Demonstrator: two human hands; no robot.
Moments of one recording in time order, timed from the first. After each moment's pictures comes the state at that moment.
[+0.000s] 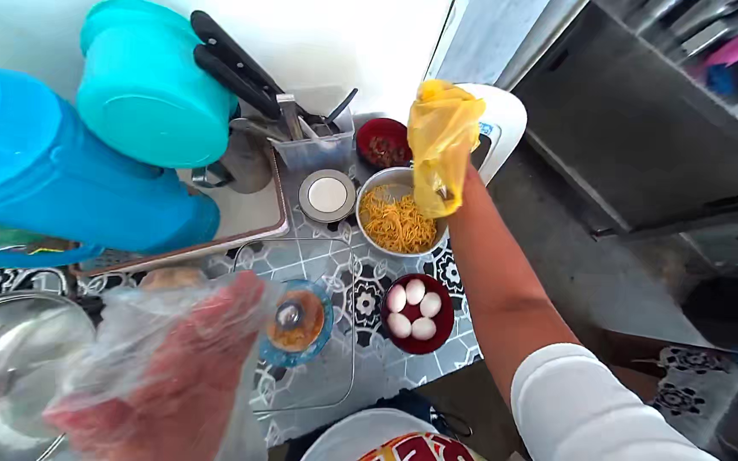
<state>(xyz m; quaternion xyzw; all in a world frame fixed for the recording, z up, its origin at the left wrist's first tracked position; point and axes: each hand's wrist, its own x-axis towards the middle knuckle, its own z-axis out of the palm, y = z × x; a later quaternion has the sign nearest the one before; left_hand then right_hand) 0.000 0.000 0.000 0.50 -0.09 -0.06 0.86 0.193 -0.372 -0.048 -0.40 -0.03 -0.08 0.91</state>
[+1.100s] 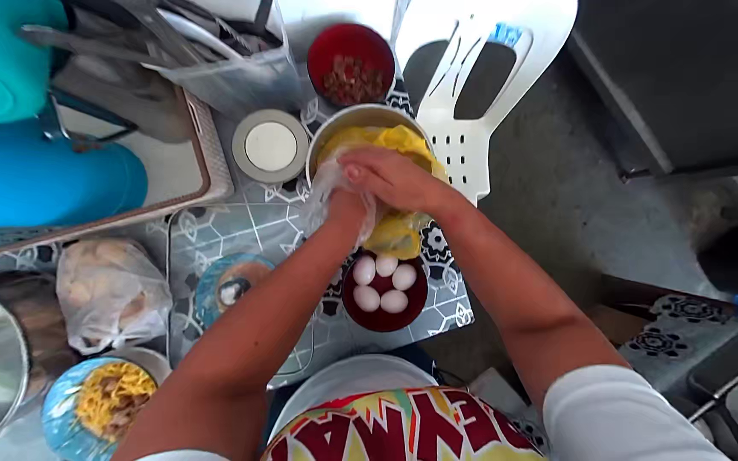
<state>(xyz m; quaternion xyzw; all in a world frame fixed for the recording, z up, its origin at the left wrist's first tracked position) 0.137 -0.251 -0.155 0.96 -0.19 -0.12 0.18 0.158 -0.393 -0.097 -0.85 -0.26 0.14 0.44</state>
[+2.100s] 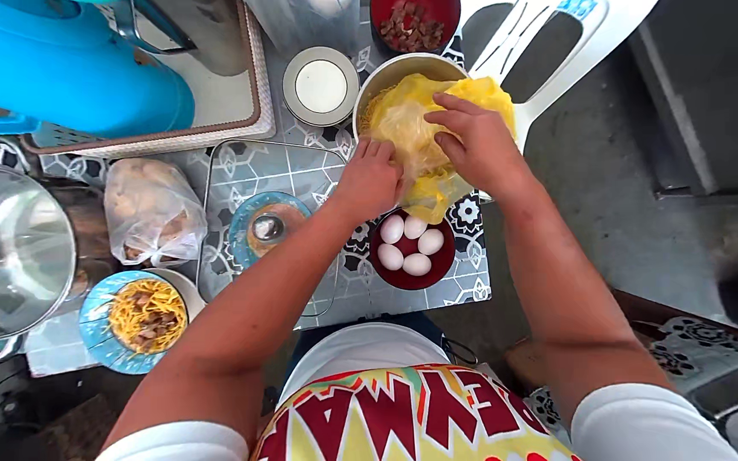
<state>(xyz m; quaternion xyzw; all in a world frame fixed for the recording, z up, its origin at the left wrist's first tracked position) 0.113 -0.197 -0.118 0.91 -0.35 -0.15 0.15 0.119 -0.406 -0.070 -0.94 -0.16 0.05 0.30</state>
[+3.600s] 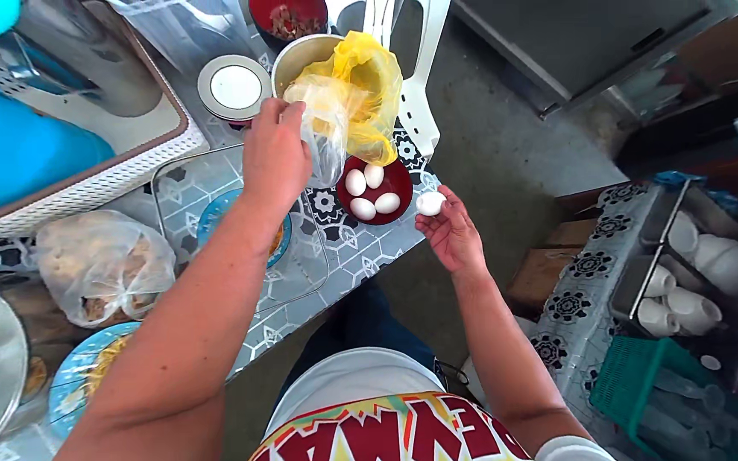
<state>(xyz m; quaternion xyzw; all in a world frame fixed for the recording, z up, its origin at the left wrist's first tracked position) 0.062 -0.140 -0.041 0.93 -0.27 -0.06 0.25 -0.165 -0.339 -0.131 -0.43 0.29 -0.16 0.84</state>
